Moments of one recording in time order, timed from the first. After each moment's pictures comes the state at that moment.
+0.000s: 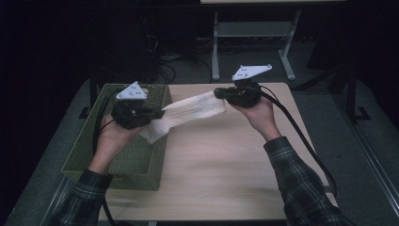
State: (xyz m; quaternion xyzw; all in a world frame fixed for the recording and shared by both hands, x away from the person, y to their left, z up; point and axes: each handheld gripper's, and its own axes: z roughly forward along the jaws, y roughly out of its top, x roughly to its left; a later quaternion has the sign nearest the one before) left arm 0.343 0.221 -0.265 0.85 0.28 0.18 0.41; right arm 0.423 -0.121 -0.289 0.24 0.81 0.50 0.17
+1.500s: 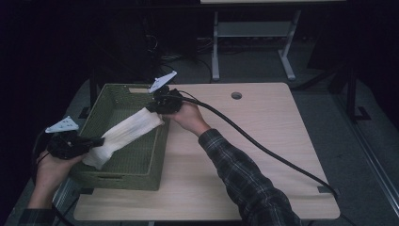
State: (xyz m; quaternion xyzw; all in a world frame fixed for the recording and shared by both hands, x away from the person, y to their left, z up) left arm 0.308 0.396 -0.346 0.81 0.41 0.16 0.38; right arm 0.451 0.087 -0.326 0.14 0.87 0.46 0.09
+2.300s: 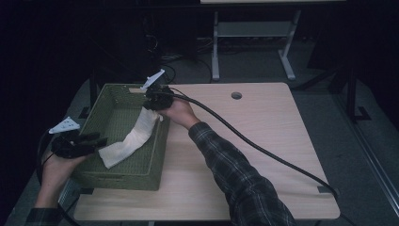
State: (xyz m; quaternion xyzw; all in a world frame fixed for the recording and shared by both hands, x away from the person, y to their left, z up) left arm 0.315 0.394 -0.356 0.78 0.43 0.19 0.40; right arm 0.489 0.119 -0.345 0.15 0.89 0.42 0.10
